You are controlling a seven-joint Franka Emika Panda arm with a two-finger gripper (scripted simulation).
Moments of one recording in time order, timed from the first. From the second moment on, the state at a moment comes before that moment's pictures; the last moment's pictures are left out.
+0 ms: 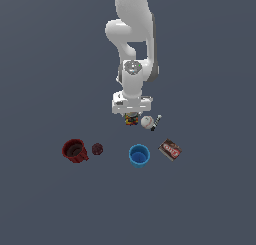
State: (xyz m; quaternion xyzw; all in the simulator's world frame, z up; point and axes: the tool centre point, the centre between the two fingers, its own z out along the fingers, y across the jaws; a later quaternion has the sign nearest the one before) arm -0.150 0.018 0.058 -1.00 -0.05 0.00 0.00
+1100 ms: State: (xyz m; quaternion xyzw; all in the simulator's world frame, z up) arm -0.130 0.001 0.089 -1.00 -0.05 0.00 0.00
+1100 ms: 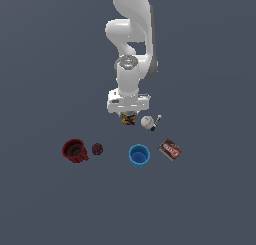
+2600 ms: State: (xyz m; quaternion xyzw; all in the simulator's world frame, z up) arm 0.010 -0.113 0.294 -1.00 -0.05 0.00 0.00
